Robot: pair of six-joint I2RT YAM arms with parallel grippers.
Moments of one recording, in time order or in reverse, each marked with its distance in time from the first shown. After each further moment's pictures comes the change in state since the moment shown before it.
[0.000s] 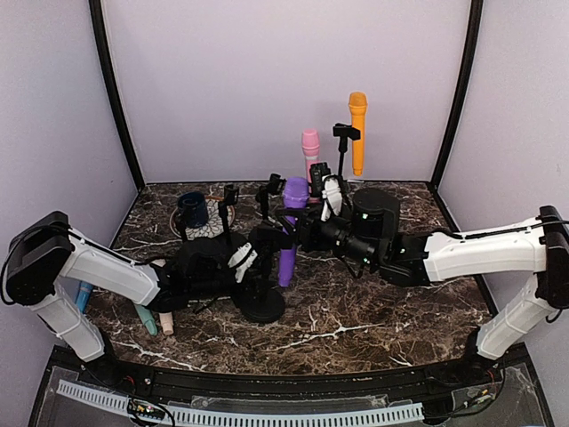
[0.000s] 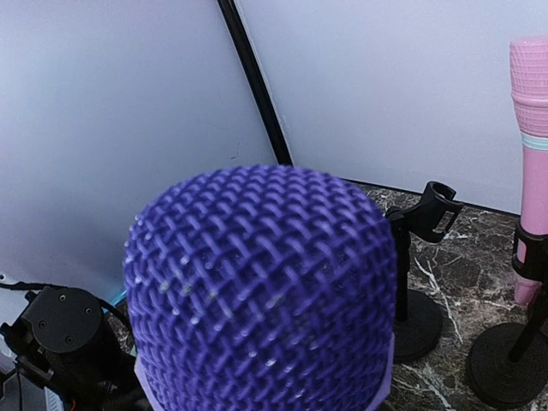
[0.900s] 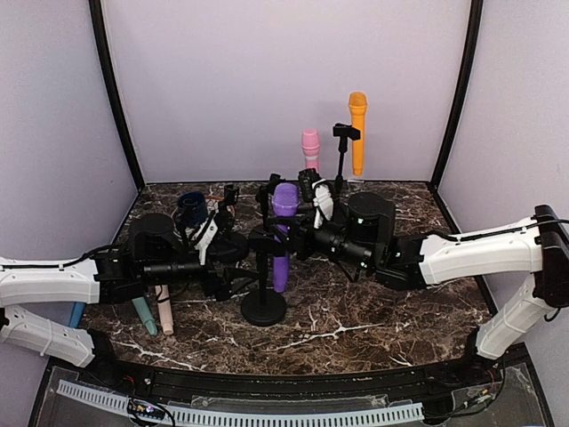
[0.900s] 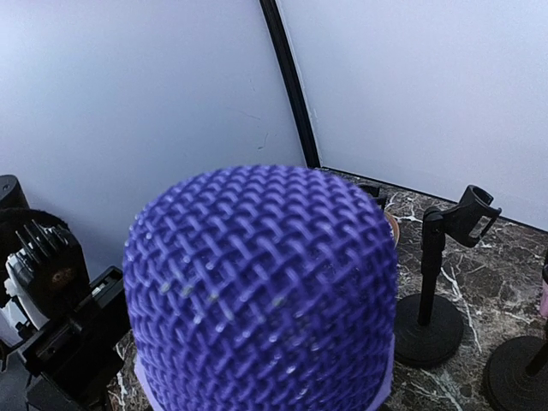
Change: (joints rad) left arm 0.007 -0.464 -0.015 -0.312 0.121 -0.108; right arm 0.026 0.025 -0.003 0.030 -0.058 -0.053
